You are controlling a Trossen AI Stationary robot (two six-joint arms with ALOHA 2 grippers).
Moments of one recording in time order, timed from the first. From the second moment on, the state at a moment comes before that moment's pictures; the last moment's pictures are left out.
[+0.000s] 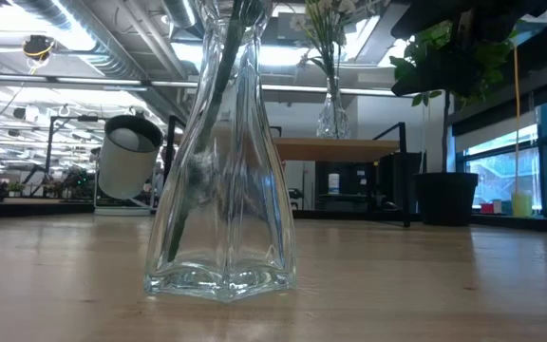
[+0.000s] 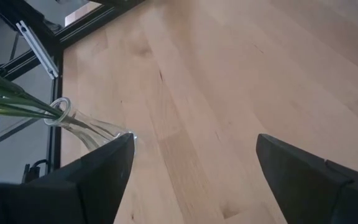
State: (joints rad) left arm -0.70 1.54 0.68 1.27 -0.42 0.09; right arm 0.46 1.27 0.76 -0.15 0.43 0.79
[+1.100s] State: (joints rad) left arm -0.66 1.82 0.68 1.27 -0.56 -0.07; right arm 0.46 1.27 0.76 -0.15 0.42 0.81
